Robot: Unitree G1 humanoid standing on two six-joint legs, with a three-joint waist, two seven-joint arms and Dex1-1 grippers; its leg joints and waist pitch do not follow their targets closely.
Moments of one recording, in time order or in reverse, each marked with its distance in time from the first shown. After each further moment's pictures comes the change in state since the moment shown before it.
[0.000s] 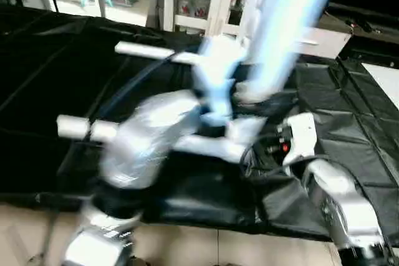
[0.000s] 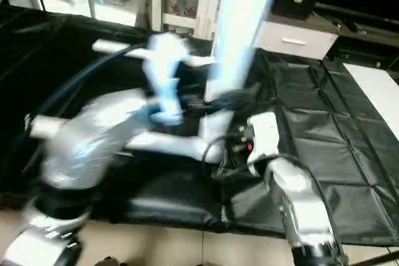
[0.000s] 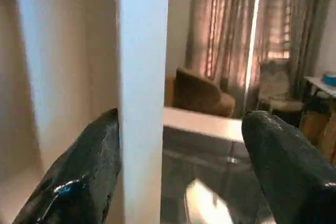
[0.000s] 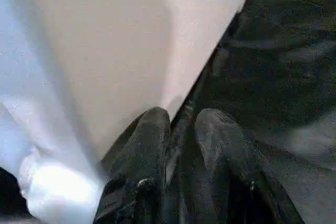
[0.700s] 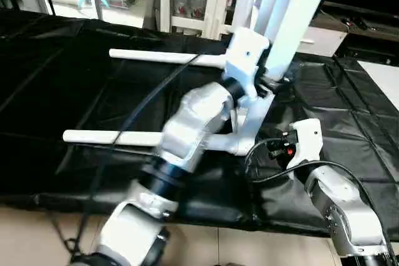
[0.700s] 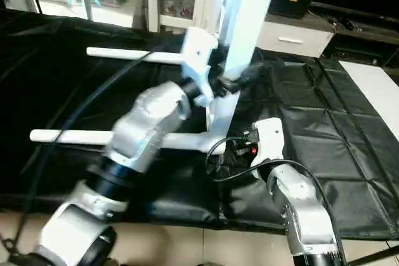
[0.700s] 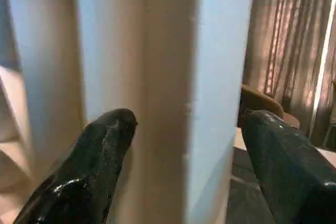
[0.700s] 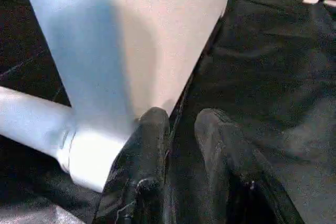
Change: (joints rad) left arm -0.027 -0.064 0.051 0.300 0.124 -0.331 0.128; right arm 0.040 0.031 -0.026 -0.060 0.004 -0.025 -0.029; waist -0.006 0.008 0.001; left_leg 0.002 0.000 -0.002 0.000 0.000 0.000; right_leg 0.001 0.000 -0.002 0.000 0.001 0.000
